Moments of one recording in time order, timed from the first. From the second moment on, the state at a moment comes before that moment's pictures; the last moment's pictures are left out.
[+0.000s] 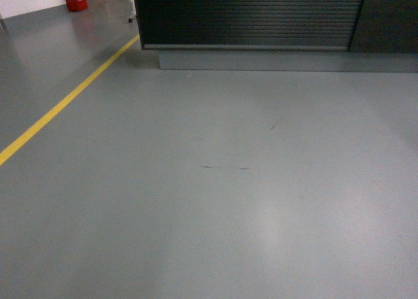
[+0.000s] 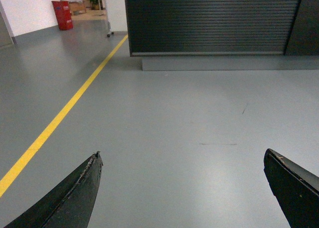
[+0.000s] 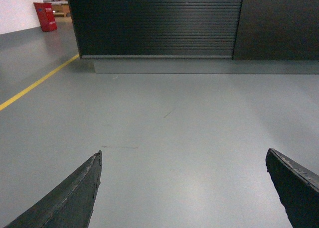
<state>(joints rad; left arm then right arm) 0.00 0.01 0.01 0.00 0.00 0.00 0.00 0.00 0.01 0.00 0.00 0.00</state>
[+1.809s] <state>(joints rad) 0.00 0.01 0.01 0.00 0.00 0.00 0.00 0.00 0.01 0.00 0.00 0.00</state>
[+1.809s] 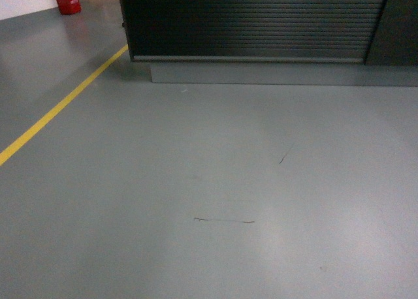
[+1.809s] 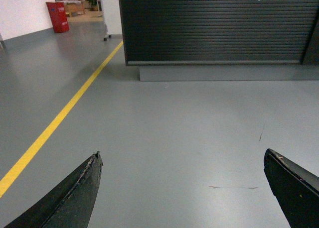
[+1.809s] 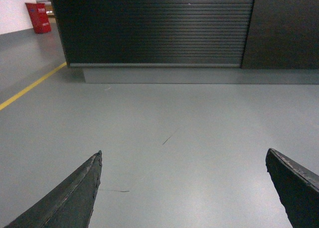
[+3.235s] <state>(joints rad) 0.00 0.01 0.01 0.00 0.00 0.00 0.00 0.00 0.01 0.00 0.00 0.00</state>
